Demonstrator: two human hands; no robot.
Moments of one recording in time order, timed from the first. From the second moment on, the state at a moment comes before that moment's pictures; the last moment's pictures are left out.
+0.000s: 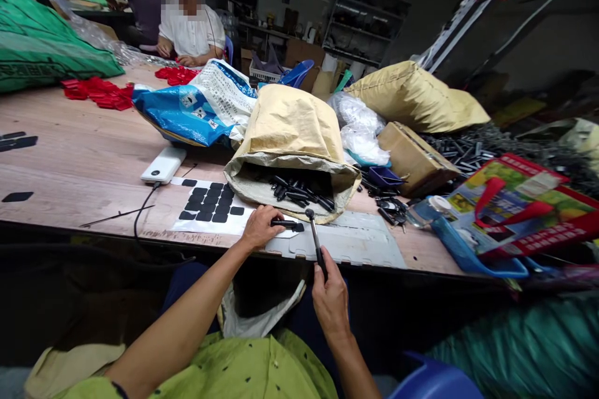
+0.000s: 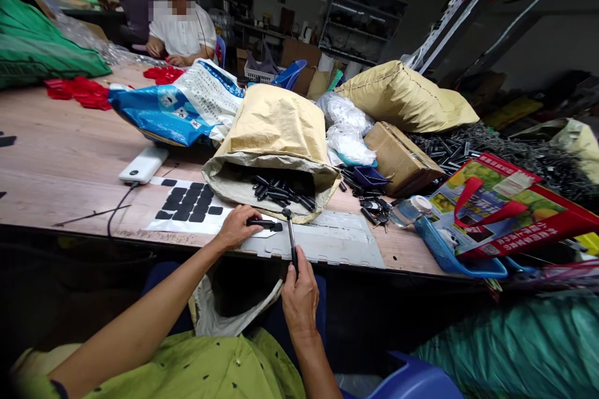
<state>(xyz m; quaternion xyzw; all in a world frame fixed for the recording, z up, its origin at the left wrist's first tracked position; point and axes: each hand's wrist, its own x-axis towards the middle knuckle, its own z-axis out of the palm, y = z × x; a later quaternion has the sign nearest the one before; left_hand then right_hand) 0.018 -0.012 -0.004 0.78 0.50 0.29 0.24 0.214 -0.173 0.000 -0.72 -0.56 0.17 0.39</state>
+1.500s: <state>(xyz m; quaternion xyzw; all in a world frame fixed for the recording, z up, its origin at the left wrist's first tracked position) -0.002 -0.135 -0.035 0.83 0.44 0.06 0.34 0.207 -0.178 0.013 -0.79 -0.59 0.07 0.16</state>
